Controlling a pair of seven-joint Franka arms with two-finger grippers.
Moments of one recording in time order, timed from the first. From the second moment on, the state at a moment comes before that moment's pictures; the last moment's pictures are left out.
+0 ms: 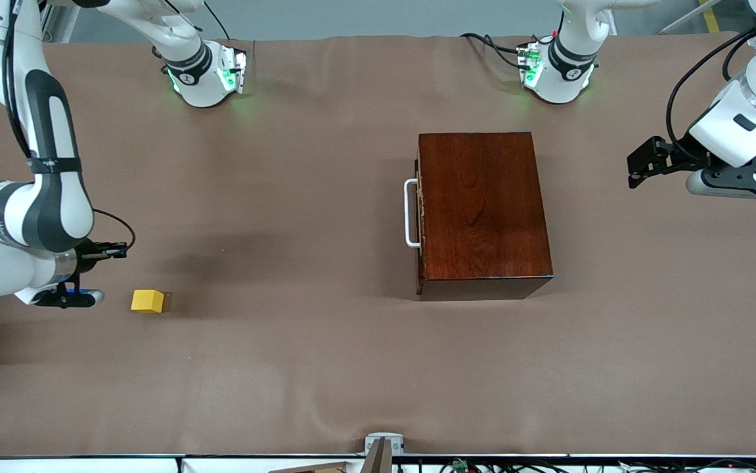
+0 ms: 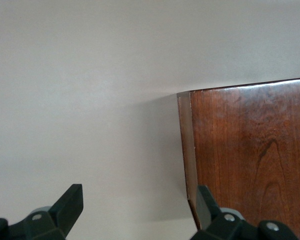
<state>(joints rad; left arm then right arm) 0.00 0.02 -0.16 -1.57 0.01 1.63 -0.06 0.04 0.51 -0.16 -1.56 0.09 1.63 -0.11</state>
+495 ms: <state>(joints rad) 0.01 0.02 -0.15 -1.57 0.01 1.62 -0.06 0.03 0.51 -0.16 -1.56 0.10 1.67 -0.11</state>
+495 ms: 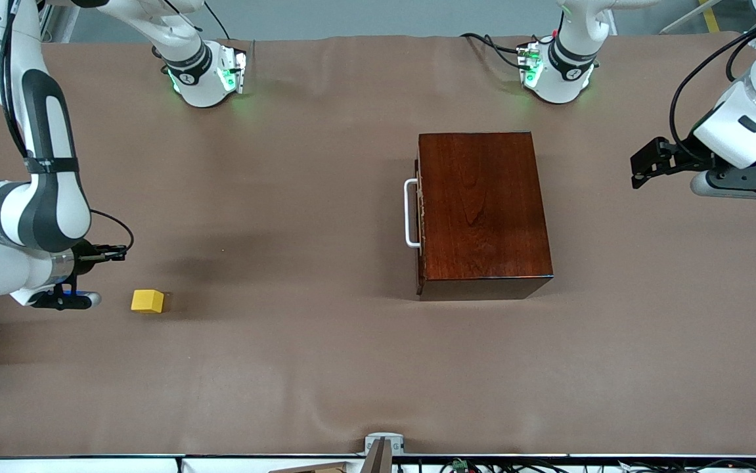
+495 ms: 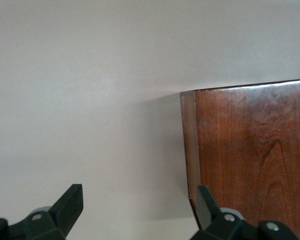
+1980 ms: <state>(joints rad) -0.19 0.19 -0.19 -1.47 -0.02 1.69 -0.23 0.02 0.50 -0.16 -1.55 0.10 2.07 -0.11</state>
